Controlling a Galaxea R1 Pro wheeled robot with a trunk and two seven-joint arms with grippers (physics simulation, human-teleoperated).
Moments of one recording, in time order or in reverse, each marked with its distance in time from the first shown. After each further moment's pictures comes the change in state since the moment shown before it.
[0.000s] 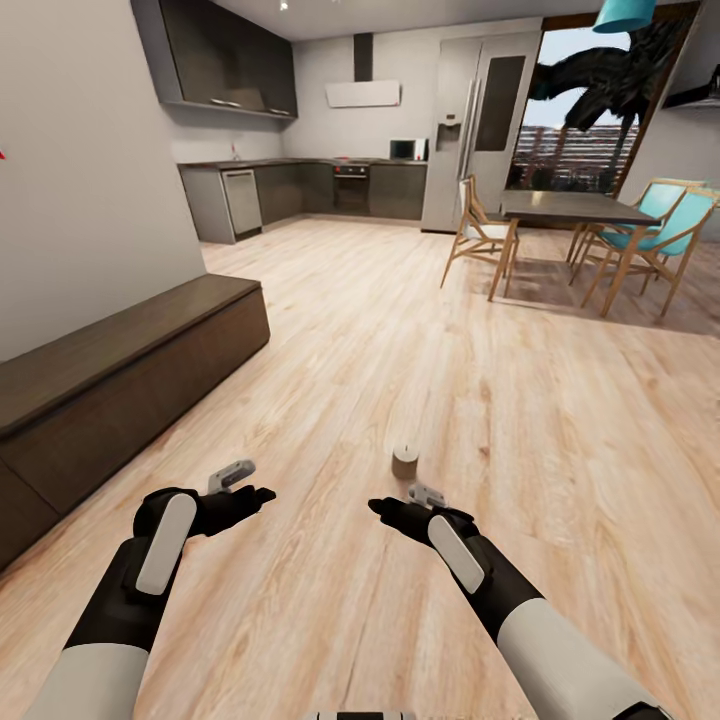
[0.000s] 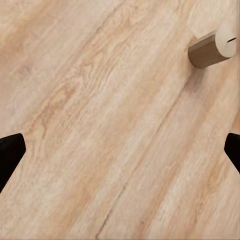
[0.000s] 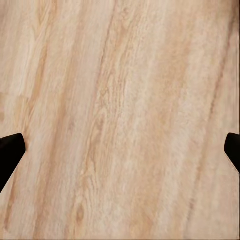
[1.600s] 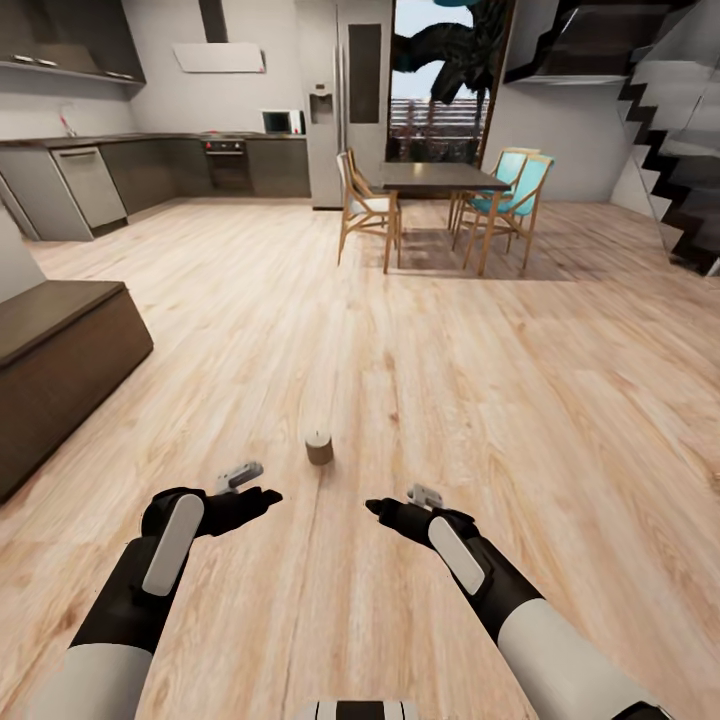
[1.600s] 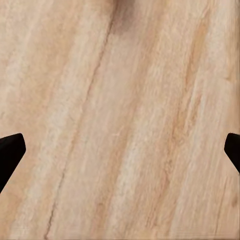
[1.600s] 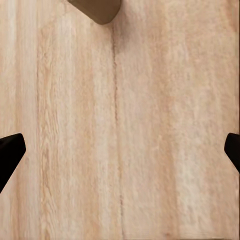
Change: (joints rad) left arm 0.000 0.000 -0.043 0.002 0.000 -0.001 0.000; right arm 0.000 -0.002 0.000 0.012 0.003 -0.002 0.049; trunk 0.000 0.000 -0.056
